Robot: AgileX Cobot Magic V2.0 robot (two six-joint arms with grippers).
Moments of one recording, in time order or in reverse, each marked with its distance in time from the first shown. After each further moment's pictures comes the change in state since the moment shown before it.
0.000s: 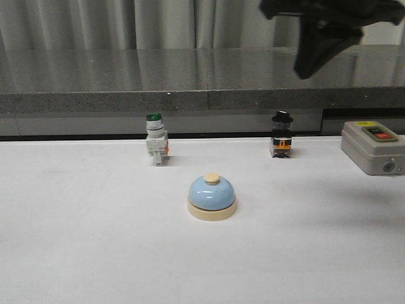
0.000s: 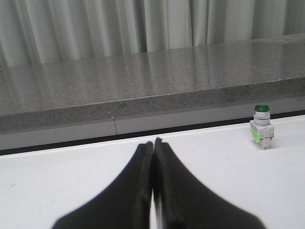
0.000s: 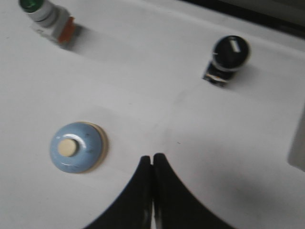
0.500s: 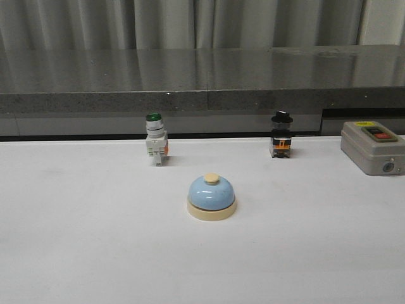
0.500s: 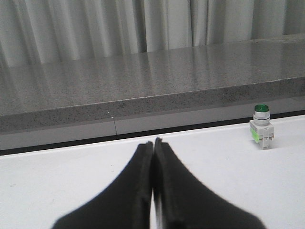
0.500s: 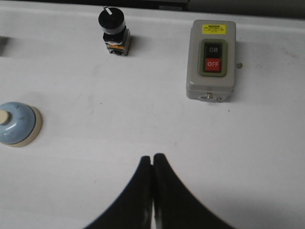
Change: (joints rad) left arm 0.000 0.000 0.000 0.000 0.000 0.000; right arm -0.207 -0.535 0.482 -0.012 -0.133 0.000
